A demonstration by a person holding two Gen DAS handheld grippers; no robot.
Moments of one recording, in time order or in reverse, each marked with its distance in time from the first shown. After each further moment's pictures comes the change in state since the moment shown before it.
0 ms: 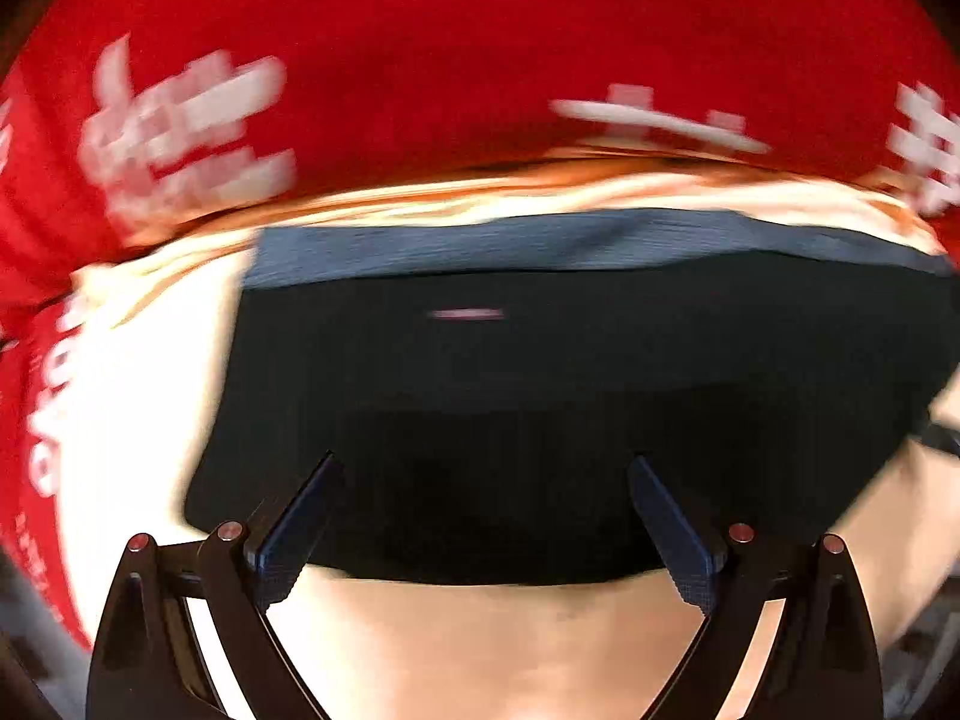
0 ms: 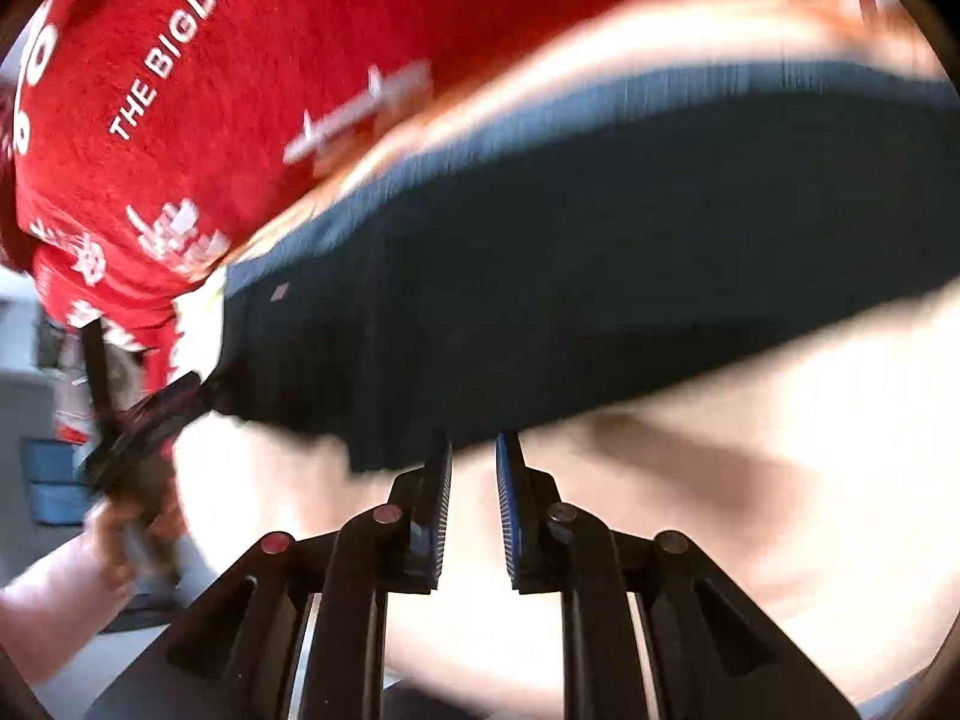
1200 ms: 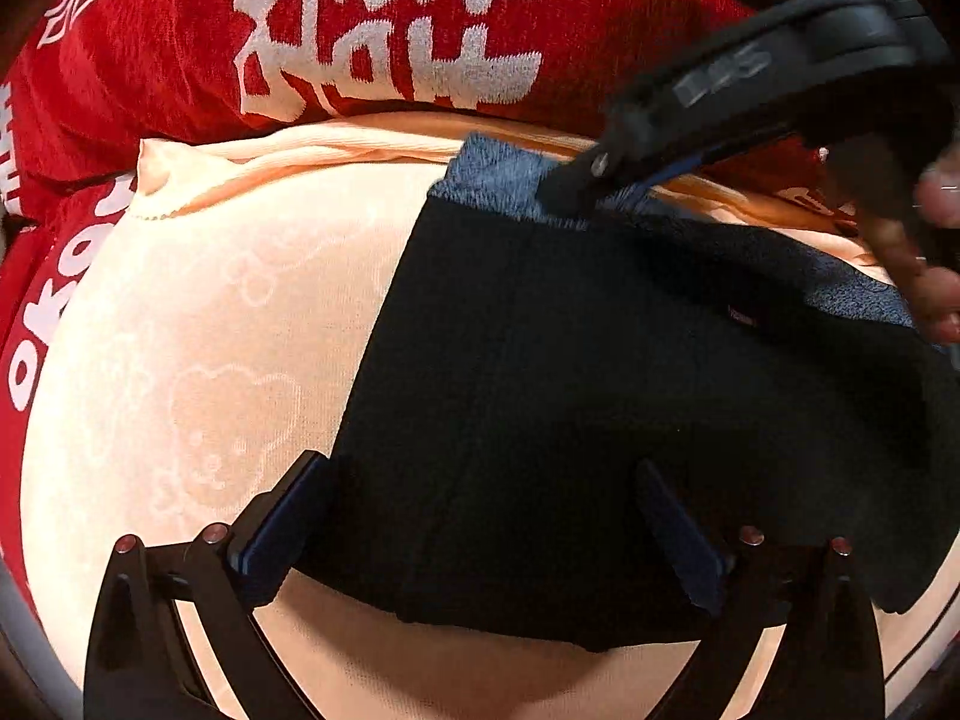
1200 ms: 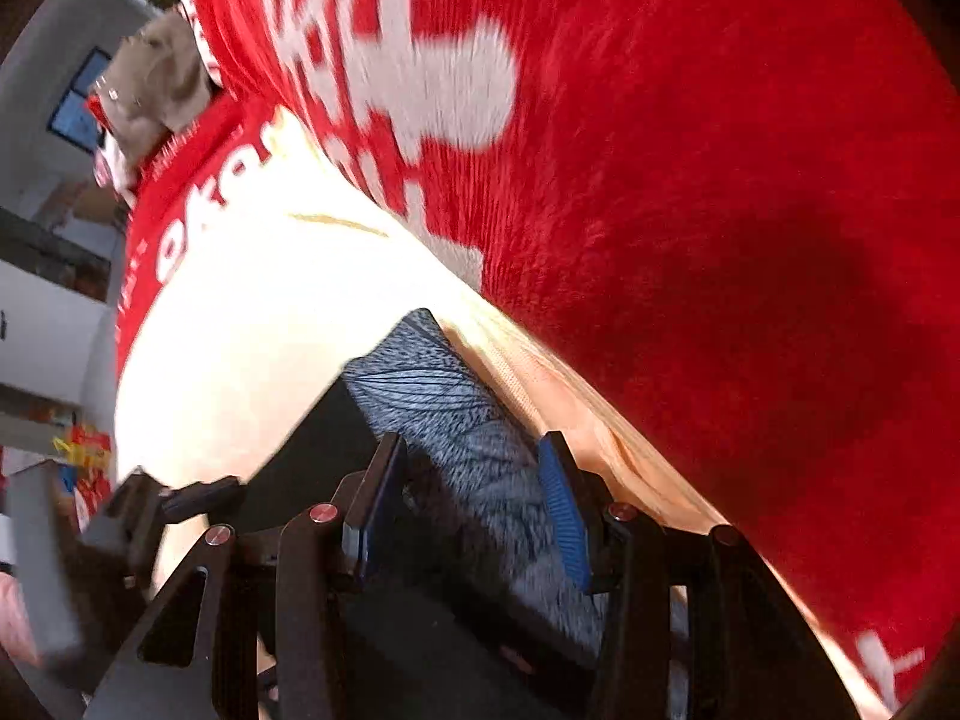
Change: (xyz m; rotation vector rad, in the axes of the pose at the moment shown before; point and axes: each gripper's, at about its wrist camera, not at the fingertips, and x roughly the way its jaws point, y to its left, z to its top) left arm 0.057 0.188 -0.062 -0.246 -0.083 0.063; right arm 0.243 0.303 0.140 -0.823 0.282 0.029
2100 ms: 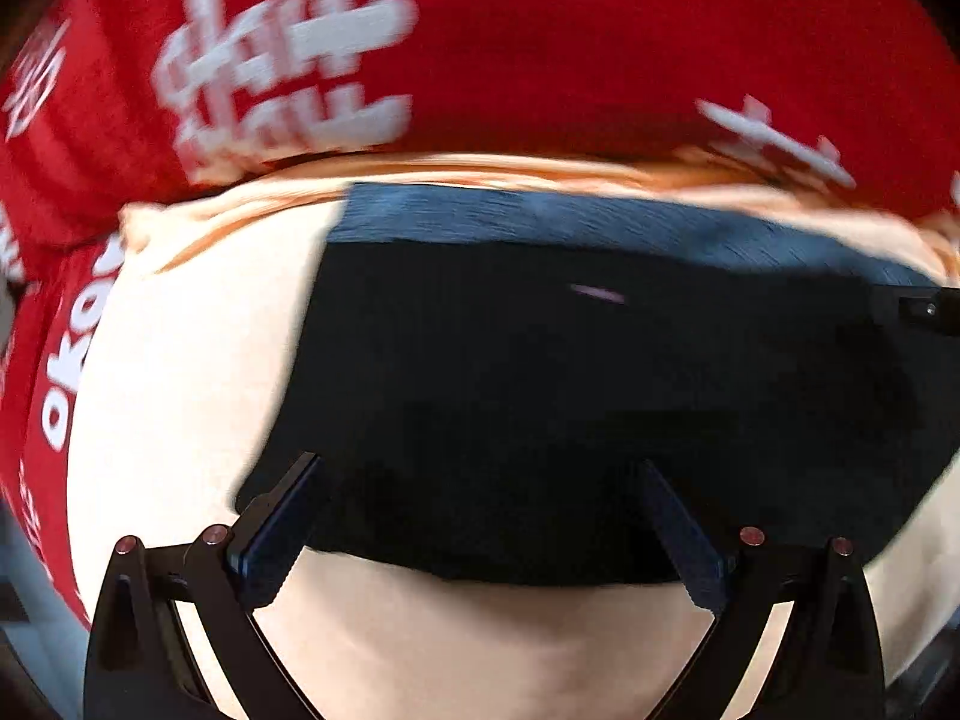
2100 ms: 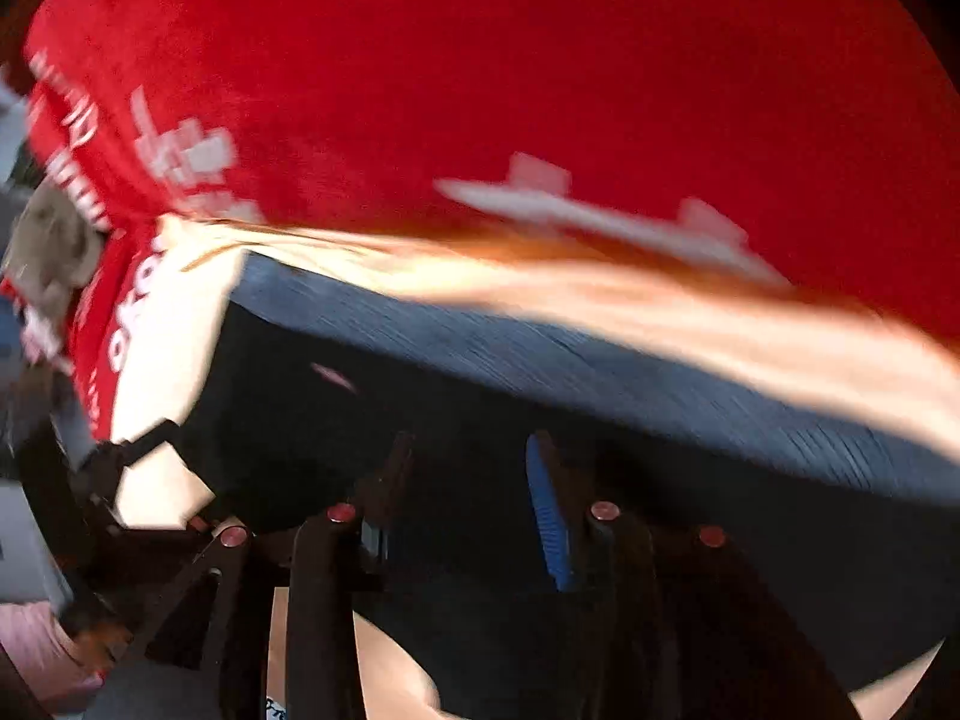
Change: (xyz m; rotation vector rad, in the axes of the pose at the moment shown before) left arm -0.052 -0.104 0.010 0.156 0.075 0.044; right arm -0.131 -0.062 -0.194 0.500 -0.122 -0.159
